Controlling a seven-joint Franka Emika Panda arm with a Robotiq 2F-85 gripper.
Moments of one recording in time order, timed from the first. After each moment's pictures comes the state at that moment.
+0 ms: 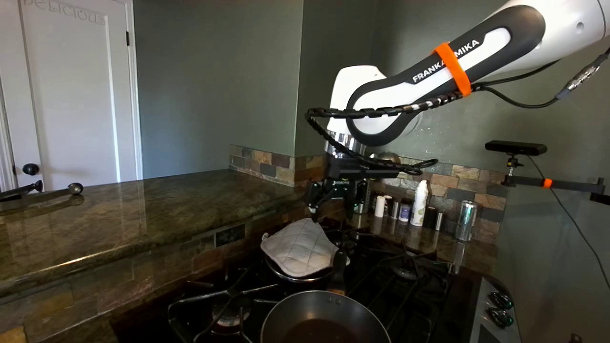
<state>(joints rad) -0.01 -0.16 0.05 -2.30 -0.11 2.28 0.61</state>
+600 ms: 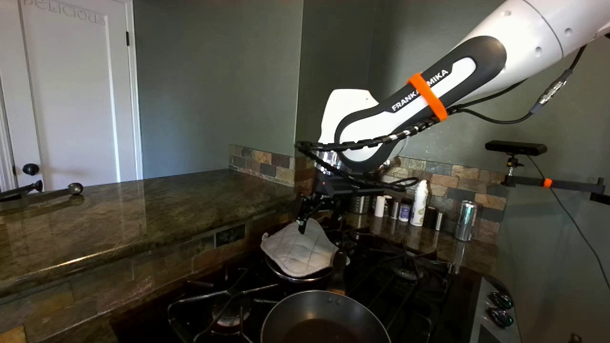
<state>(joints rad) -0.01 -0.04 0.05 -2.30 -0.11 2.47 0.47</state>
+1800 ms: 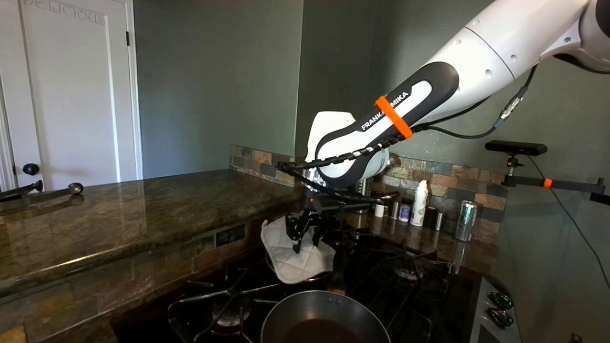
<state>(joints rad) 0.00 0.12 0.04 -2.21 -0.03 2.49 0.36</state>
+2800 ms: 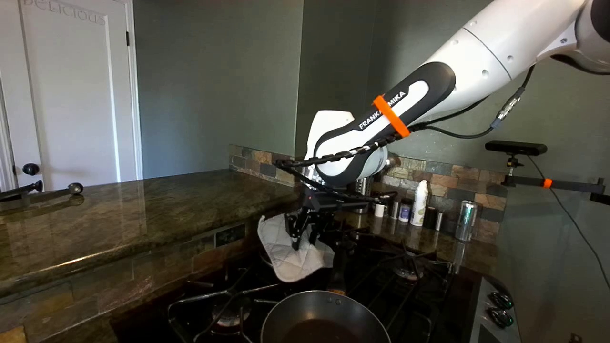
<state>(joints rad) 0.00 0.13 0.03 -2.19 -0.02 2.51 0.36</state>
